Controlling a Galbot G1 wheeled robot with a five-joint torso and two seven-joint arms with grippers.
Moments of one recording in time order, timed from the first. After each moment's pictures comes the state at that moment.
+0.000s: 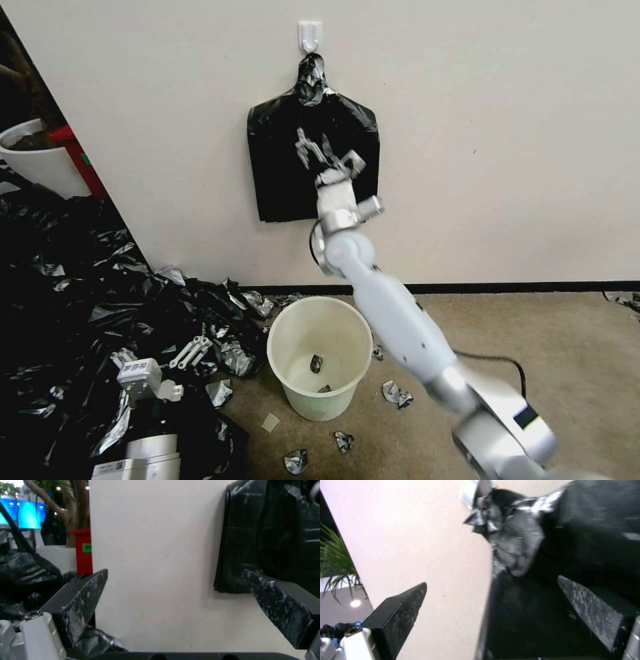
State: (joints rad) left arm 1.88 -1.61 -0.66 -2.27 -0.09 -0.37 -0.02; right arm -0.35 1.57 -0.09 1.21 1.11 0.43 -0.12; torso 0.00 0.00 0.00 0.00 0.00
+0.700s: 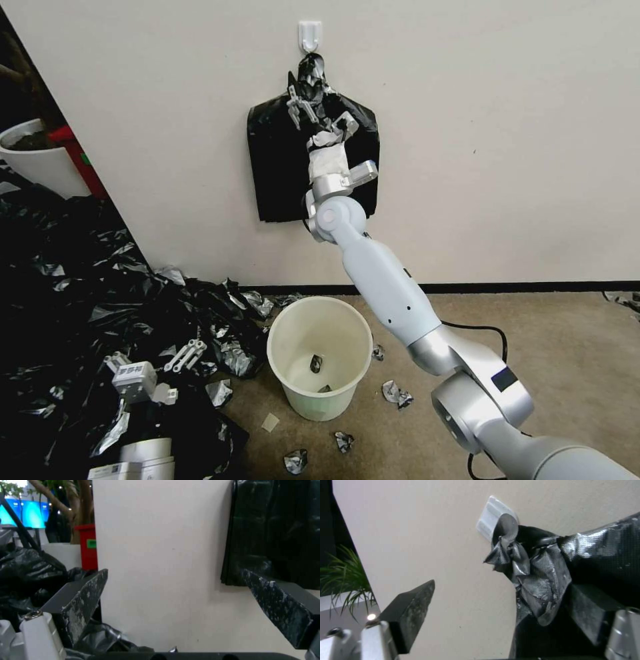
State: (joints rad) left arm 1.87 -1.61 -0.68 -2.24 -0.09 -0.37 -0.02; right arm -0.30 1.61 -0.03 1.17 1.16 0.42 -0.20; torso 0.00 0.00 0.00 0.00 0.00
